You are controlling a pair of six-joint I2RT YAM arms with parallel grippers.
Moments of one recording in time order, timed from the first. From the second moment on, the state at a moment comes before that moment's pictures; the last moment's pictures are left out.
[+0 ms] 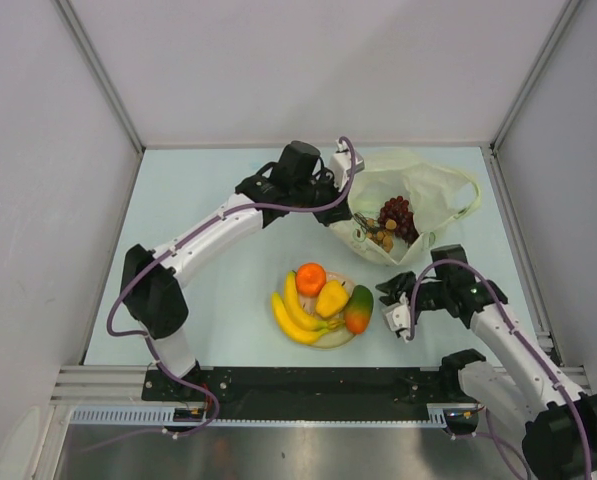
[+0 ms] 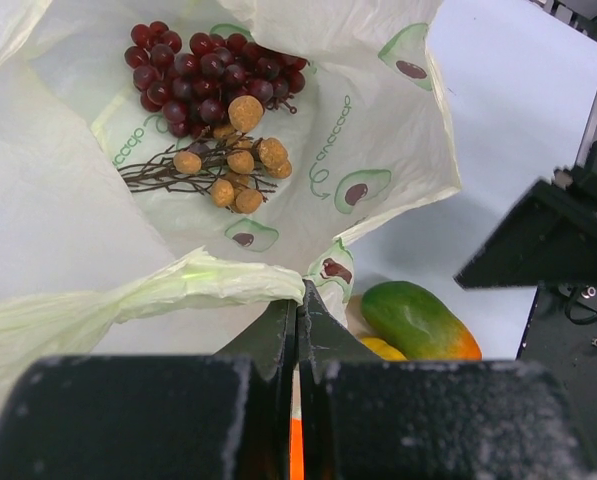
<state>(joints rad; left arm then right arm) -0.72 1.75 1.63 -0.47 0.46 0.08 0.27 0.85 0.56 -0.67 -0.87 -1.83</state>
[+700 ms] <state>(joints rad) -0.72 1.75 1.64 -0.46 0.48 0.06 0.52 1.08 0.56 -0.45 -0.67 -1.37</state>
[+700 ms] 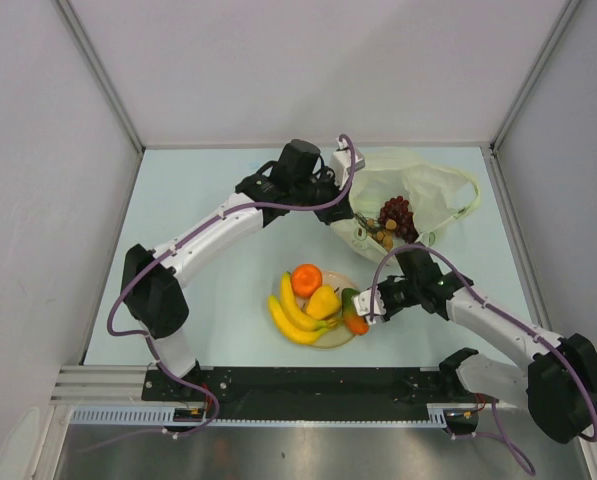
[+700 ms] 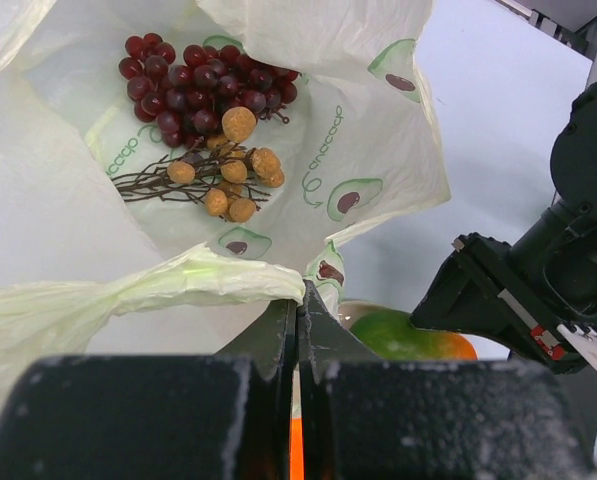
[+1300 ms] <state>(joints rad) -0.72 1.74 1.56 -0.45 0.47 0.05 0.31 1.01 0.74 -0.04 -0.58 -0.80</state>
